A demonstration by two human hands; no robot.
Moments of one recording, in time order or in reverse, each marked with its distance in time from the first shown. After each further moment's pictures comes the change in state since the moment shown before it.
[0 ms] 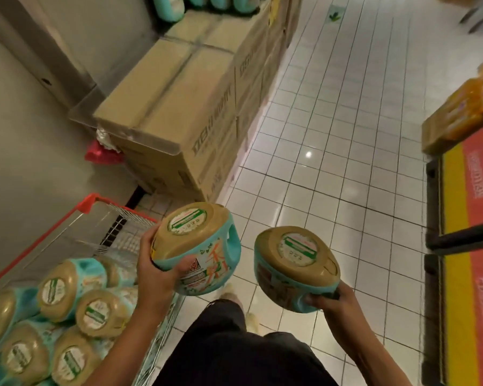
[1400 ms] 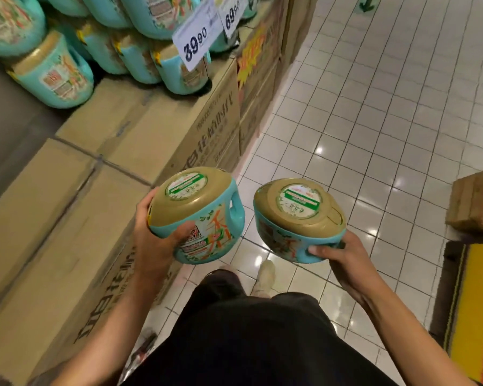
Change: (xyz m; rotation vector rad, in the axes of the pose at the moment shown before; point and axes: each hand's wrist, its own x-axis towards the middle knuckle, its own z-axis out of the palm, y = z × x) left_hand 0.627 0.093 0.457 -0.125 0.012 -0.053; right_hand 0.711 -0.429 -0.179 -0.027 -0.181 0.031
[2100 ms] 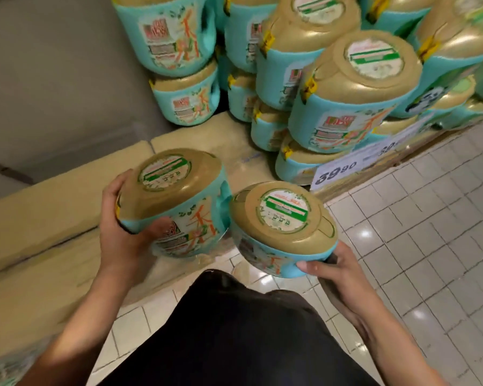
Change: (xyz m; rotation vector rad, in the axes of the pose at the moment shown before) left_hand 0.163 0.070 -0.084 0.046 0.594 0.268; right_hand 0.281 -0.180 0.185 -0.231 -0.625 0.089
